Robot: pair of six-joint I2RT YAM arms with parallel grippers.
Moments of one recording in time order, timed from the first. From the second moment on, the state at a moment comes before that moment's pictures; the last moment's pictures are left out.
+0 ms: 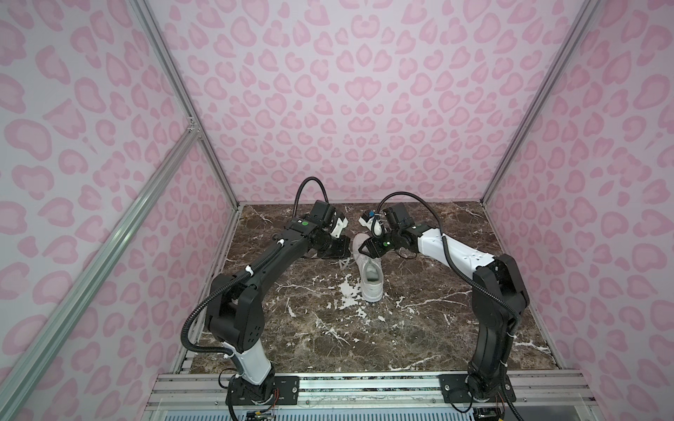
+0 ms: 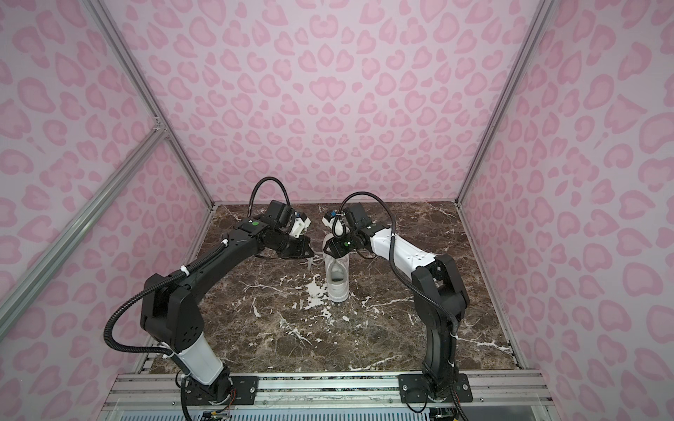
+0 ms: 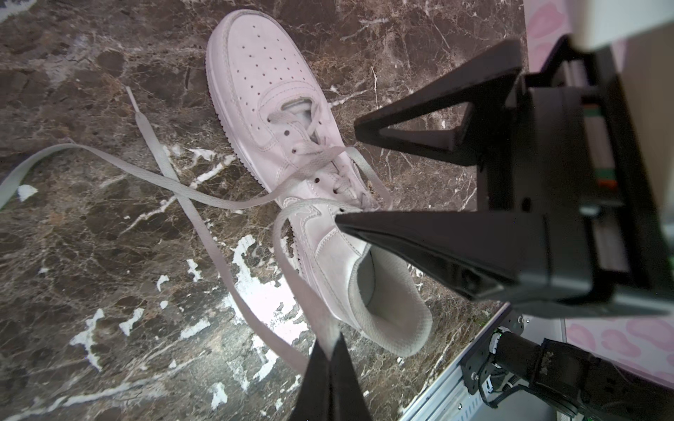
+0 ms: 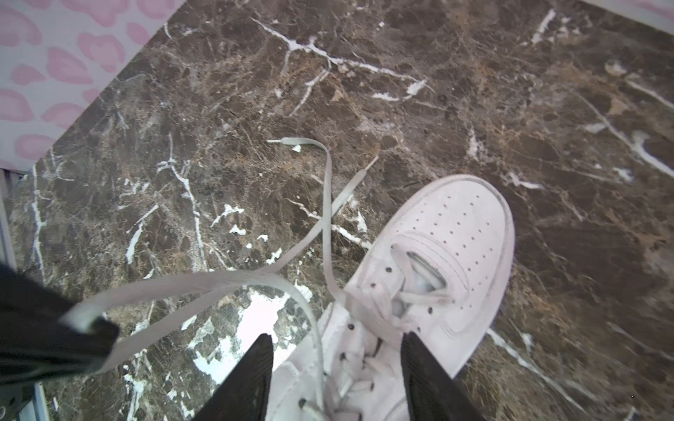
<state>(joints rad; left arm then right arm) -0.46 1.73 1.50 -0.83 0.42 -0.32 0.52 1.90 1.50 -0.48 -0.41 -0.08</state>
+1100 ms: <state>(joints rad) -0.49 1.75 1.44 -0.77 0.48 -0.37 0.53 1.97 1.44 -0.25 -0.24 0.07</state>
